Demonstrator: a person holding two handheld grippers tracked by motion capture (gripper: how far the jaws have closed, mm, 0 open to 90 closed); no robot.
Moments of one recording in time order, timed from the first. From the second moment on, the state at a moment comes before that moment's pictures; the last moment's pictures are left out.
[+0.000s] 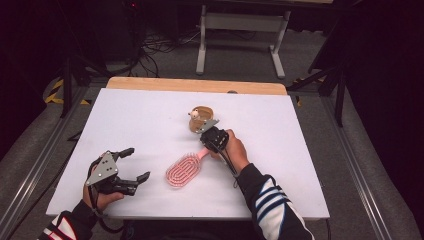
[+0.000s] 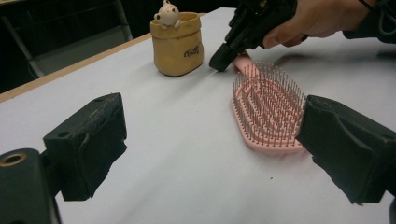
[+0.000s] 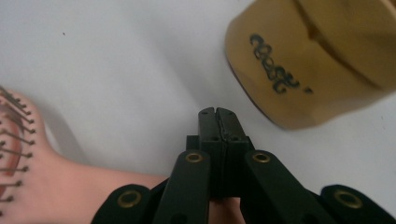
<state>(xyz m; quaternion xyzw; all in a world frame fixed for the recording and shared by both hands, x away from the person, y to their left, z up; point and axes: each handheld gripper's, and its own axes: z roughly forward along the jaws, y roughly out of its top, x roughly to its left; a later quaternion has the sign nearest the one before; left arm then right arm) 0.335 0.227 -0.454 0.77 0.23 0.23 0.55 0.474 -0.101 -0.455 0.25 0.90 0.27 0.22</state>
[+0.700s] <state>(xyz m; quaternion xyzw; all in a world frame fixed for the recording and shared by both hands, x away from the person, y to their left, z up) 0.335 0.230 -0.452 0.77 0.23 0.24 0.55 0.422 -0.159 -0.456 0.25 0.90 0.30 0.20</state>
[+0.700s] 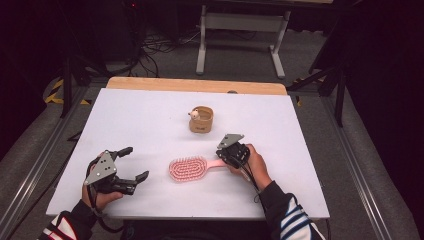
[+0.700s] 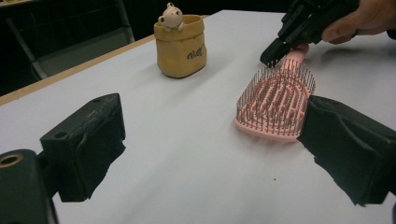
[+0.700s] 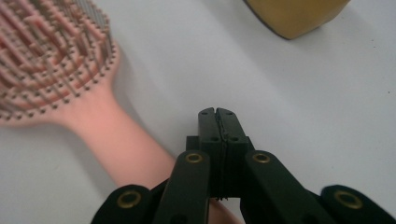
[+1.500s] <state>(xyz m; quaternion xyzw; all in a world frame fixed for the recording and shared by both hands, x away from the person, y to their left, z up) 0.331 0.226 -0.451 0.77 0.22 0.24 0.54 0.367 -0.185 -0.456 0.24 0.90 0.31 0.16</state>
